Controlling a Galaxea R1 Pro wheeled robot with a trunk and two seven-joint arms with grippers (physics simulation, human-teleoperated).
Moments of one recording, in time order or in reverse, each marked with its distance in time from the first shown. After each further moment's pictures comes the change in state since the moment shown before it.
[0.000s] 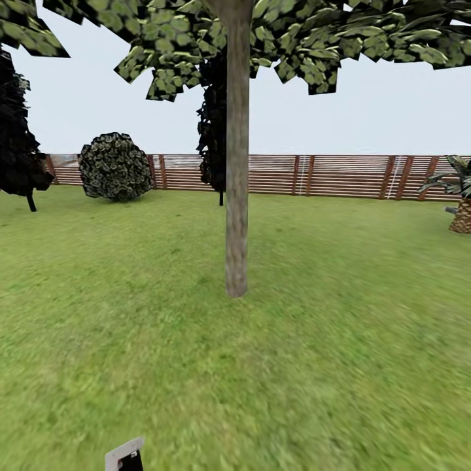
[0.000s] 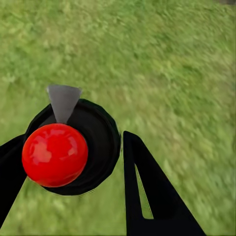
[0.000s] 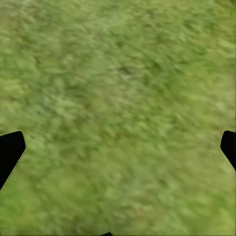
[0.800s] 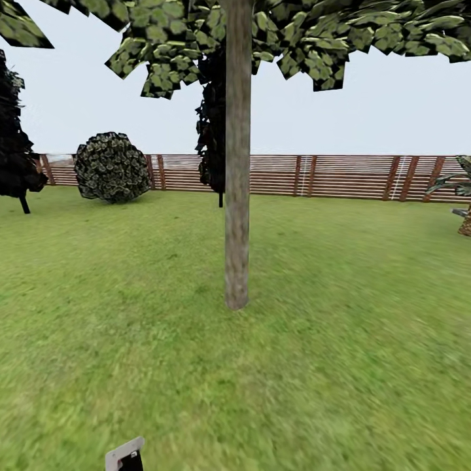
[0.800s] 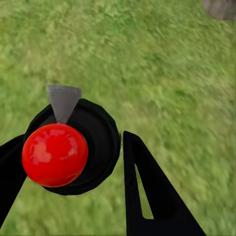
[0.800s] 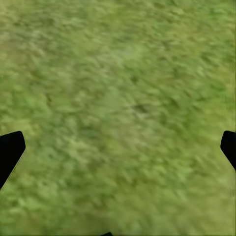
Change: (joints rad) left arm 0.000 0.000 0.000 0.000 -0.001 0.000 0.000; right arm 0.000 0.000 -0.001 0.001 0.000 -0.001 0.000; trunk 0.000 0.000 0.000
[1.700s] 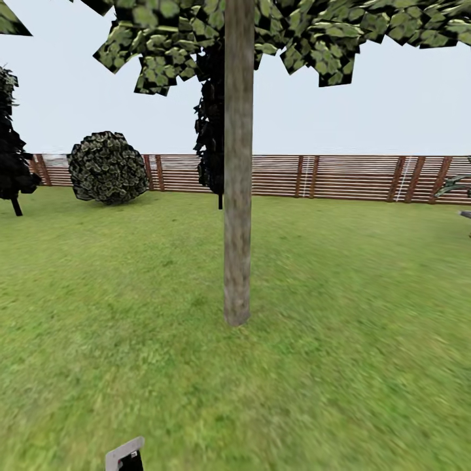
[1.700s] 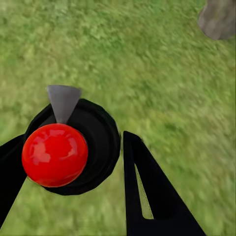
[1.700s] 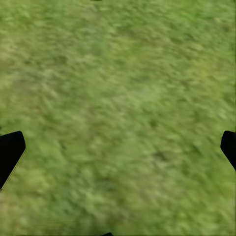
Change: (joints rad) left arm 0.000 0.000 -0.001 0.000 -0.001 0.000 0.000; right arm 0.000 -0.001 0.000 -0.001 -0.002 0.001 0.000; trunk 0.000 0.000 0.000
